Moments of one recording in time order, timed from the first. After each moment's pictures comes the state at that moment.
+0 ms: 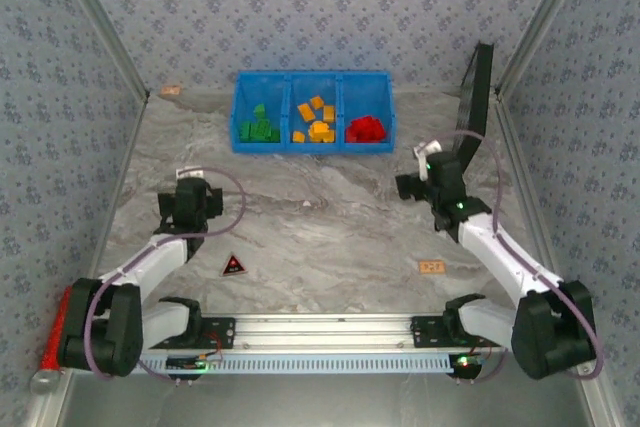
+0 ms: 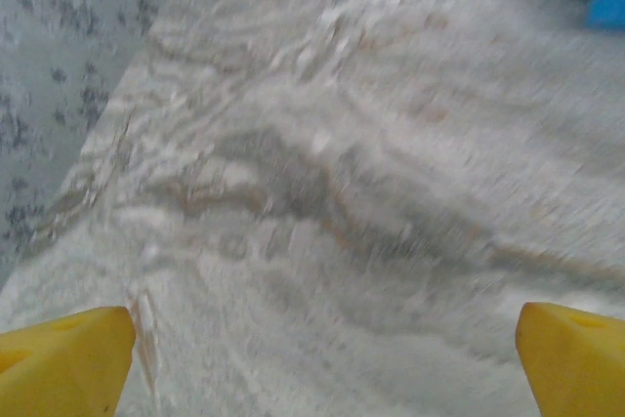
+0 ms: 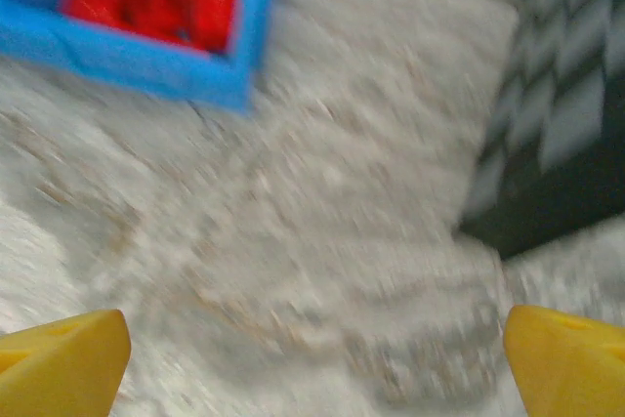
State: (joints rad) left arm -0.16 1.15 0.38 0.14 -0.48 -0.05; right arm 0.26 1.10 0.62 -0.15 0.23 -0.09
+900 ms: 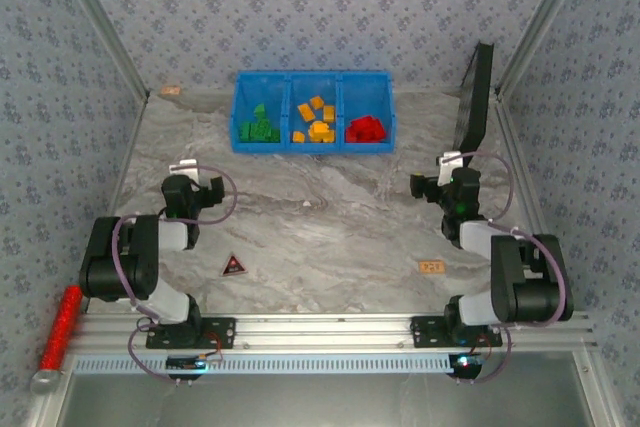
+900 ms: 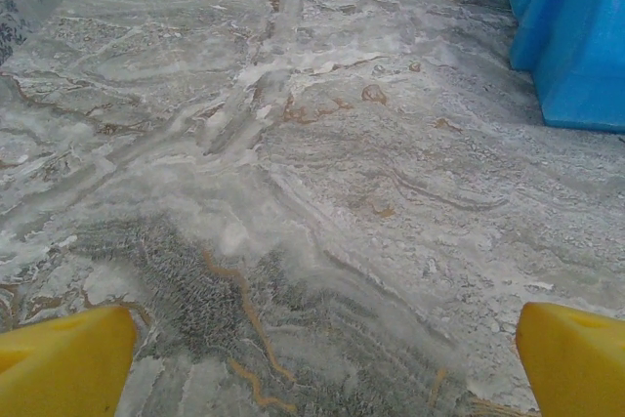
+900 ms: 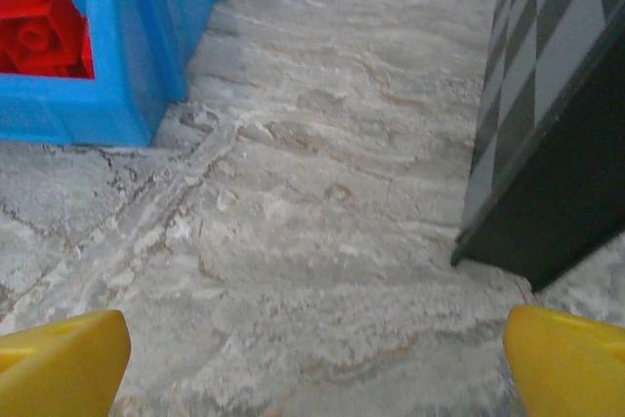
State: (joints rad) left arm 0.02 1.53 0.39 0.68 -0.10 -0.05; right arm 0.00 1.42 0.42 0.55 -0.04 -0.06
